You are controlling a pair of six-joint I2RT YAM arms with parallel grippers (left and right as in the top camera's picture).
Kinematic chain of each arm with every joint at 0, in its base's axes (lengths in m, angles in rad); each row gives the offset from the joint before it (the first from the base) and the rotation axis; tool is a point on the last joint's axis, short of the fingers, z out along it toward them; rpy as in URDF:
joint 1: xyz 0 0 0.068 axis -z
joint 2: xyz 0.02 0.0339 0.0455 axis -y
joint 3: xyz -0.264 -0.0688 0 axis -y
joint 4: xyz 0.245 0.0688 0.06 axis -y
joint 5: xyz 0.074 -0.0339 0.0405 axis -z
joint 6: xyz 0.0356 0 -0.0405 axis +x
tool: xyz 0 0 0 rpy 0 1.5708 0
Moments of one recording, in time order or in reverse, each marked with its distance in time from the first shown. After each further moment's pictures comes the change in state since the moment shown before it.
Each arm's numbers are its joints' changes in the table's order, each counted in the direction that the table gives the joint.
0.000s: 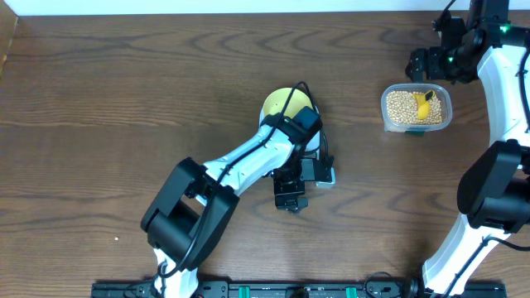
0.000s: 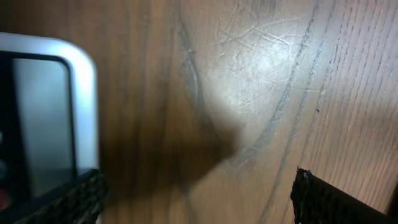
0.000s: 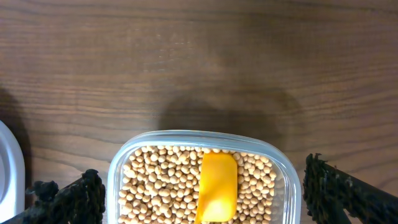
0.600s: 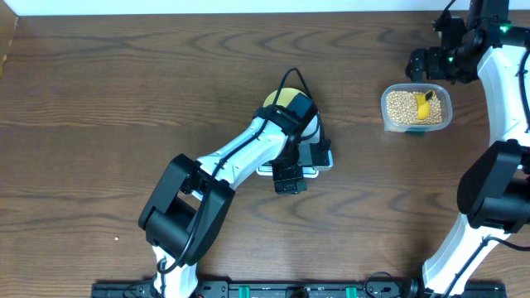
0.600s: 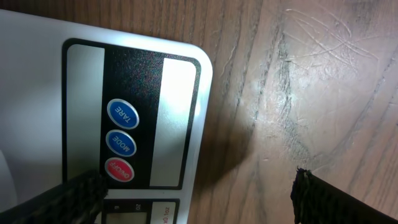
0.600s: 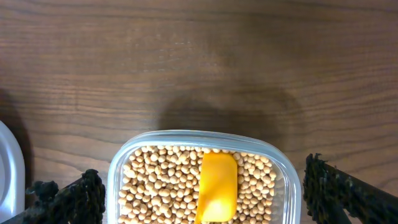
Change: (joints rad) left arm -0.050 -0.010 0.029 0.089 -0.061 -0.007; right arm 0.000 0.000 0.000 0.000 0.000 0.000
